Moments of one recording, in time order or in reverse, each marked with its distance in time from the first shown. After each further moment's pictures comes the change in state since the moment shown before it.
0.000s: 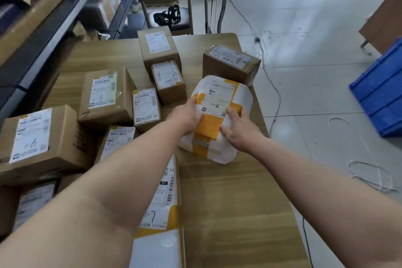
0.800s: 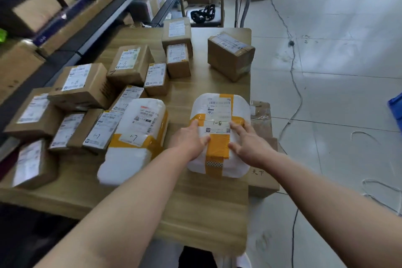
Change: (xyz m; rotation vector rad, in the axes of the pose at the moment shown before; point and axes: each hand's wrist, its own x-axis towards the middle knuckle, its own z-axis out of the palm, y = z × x) left_hand -0.194 0.069 0.119 0.111 0.175 -0.209; right_hand -0.130 0.136 -0.019 -0.057 -0.200 -0.277
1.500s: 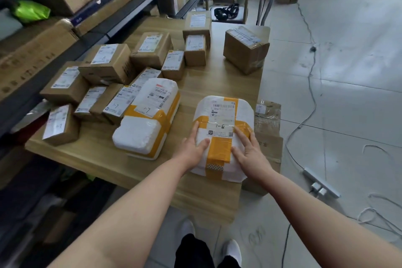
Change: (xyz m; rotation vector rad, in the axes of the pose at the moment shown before) left_hand -0.086 -0.017 0.046 -0.578 -0.107 -0.177; right_hand -0.069 0.023 0.044 0.284 0.018 -0.088
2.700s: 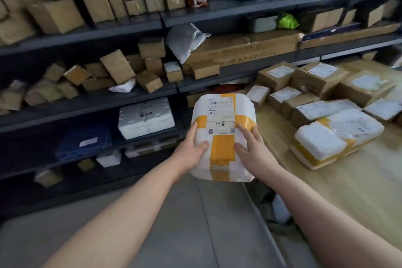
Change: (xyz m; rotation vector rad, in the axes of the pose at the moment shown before) left_hand -0.342 -0.236 -0.152 -0.655 0.738 -0.292; right_hand -0.170 -0.266 0.228 -0.257 -0.551 -0.681
